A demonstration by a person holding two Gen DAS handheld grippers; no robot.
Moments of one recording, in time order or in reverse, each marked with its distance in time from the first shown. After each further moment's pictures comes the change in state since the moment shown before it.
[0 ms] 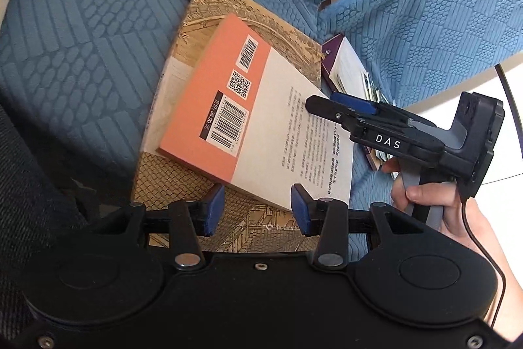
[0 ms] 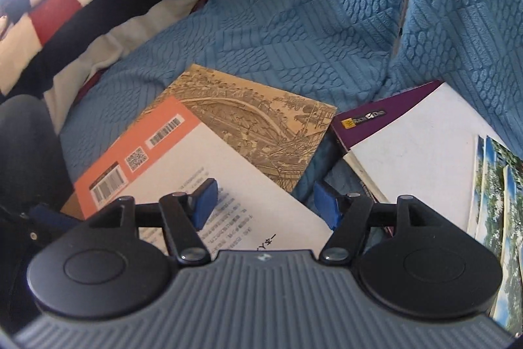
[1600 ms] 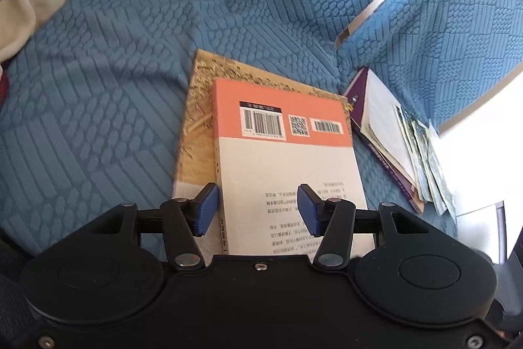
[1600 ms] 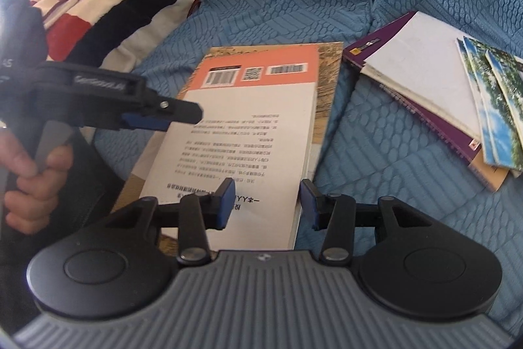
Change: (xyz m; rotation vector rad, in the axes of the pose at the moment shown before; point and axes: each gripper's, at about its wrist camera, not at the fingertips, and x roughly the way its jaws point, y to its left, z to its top) left arm 0.021 -0.016 0.072 0.159 -0.094 0.158; right arm -0.038 0.051 -0.057 0.268 -0.041 -0.013
